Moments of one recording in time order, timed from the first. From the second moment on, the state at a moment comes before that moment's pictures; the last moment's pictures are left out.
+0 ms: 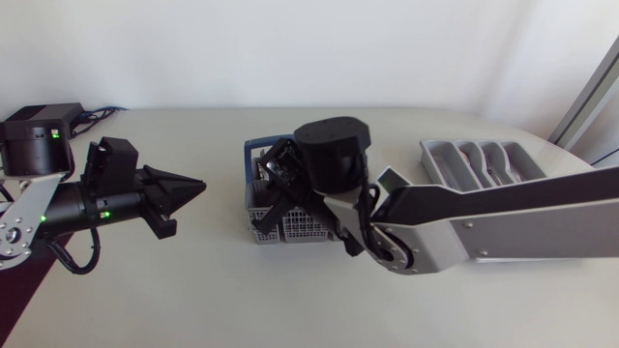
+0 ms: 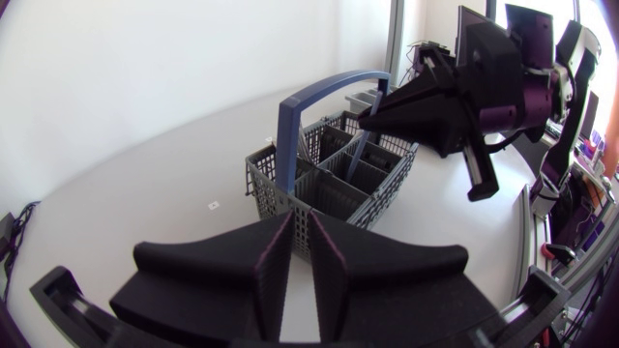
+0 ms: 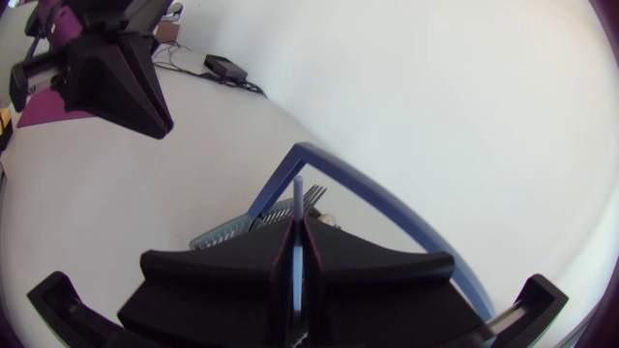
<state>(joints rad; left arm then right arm) -0.05 1.17 0.58 0.02 0.64 0.37 0.89 1.69 0.90 0.46 0.28 -0.37</state>
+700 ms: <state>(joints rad) -0.10 1.16 0.58 0.02 0.63 0.35 0.78 1.25 1.06 -0.07 0.13 -0.29</state>
